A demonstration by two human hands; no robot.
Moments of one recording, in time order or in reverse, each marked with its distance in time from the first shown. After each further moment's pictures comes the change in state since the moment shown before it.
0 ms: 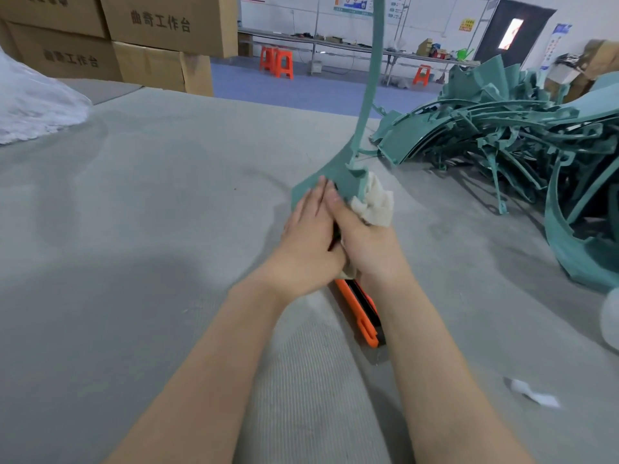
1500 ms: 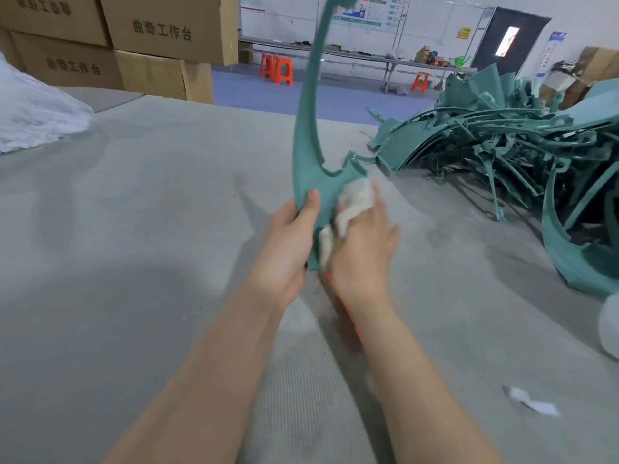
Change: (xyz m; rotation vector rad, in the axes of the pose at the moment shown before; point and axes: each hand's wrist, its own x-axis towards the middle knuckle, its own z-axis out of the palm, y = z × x) left_hand 0.010 0.009 0.002 -1.204 0.321 -0.365; right_hand -0.004 0.006 0.006 -1.138 0.148 -0.257
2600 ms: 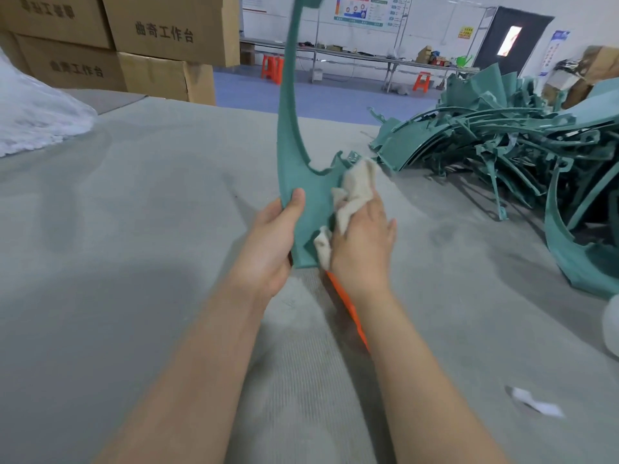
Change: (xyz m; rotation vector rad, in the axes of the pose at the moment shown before) left_hand 0.003 0.008 -0.017 -0.032 -0.060 -0.014; right_hand 0.013 0.014 0.007 -0.033 -0.029 0.013
